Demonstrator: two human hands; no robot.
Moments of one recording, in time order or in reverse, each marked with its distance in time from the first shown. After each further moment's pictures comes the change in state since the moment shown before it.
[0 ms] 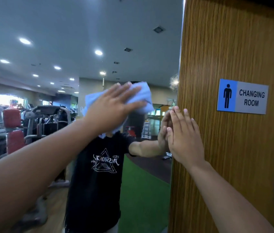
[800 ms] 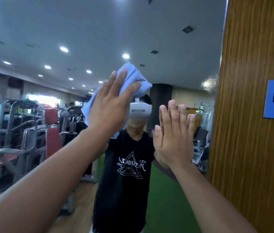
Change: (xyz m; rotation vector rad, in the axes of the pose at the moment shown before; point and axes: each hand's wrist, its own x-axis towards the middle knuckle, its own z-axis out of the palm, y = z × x) left_hand -0.041 -0.032 -0.008 -0.028 0.180 -0.532; right_hand 0.015 -0.101 0.048 0.131 0.064 -0.094
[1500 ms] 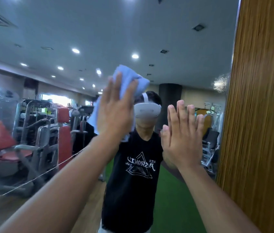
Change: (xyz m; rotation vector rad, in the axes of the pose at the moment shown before) left_hand -0.014 0.007 -0.003 0.015 0.034 -0.206; right_hand -0.001 0.002 0.000 0.028 0.041 -0.003
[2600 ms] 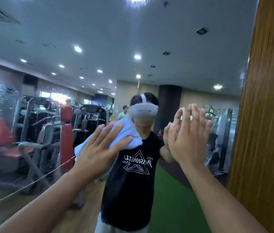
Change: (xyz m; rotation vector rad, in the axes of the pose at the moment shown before) left_hand -0.108 -0.118 -0.045 0.079 -0.242 0.443; right_hand 0.015 -0.054 -0.022 0.021 -0.038 0.204
